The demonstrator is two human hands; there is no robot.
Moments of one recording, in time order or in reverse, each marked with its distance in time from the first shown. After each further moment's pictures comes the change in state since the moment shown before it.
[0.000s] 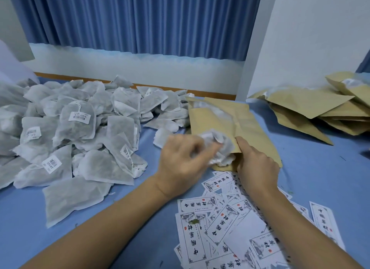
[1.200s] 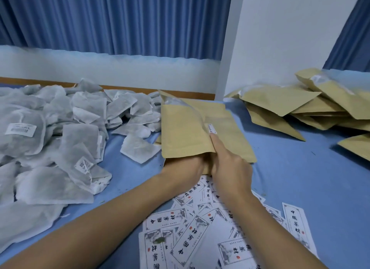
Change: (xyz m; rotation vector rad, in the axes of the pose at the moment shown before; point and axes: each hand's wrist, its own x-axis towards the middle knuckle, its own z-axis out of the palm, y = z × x) left_hand -0.004 0.026 0.091 -0.104 -0.874 -0.345; right_hand 0.005 0.006 -0.007 0.145 0.014 -0.002
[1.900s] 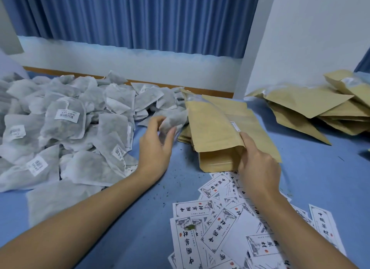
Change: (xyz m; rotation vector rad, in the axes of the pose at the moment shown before) left_hand -0.044 -0.082 -0.054 -0.577 0.667 -0.328; right_hand -0.002 -0.006 0.000 0.023 0.020 0.060
